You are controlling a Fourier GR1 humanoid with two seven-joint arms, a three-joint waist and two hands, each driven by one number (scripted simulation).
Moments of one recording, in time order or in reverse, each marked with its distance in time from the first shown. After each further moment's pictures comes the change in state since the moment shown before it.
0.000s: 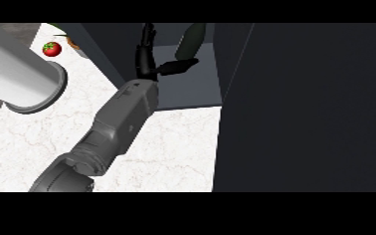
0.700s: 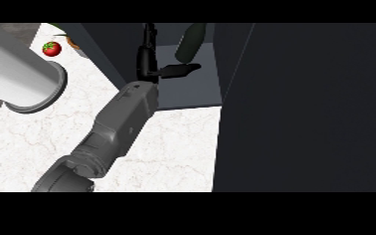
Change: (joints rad) left arm 0.020 -0.004 0.002 -0.017 -0.017 -0.108 -0.053; right arm 0.006 0.001 0.002 0.002 0.002 0.000 -0.004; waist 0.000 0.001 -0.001
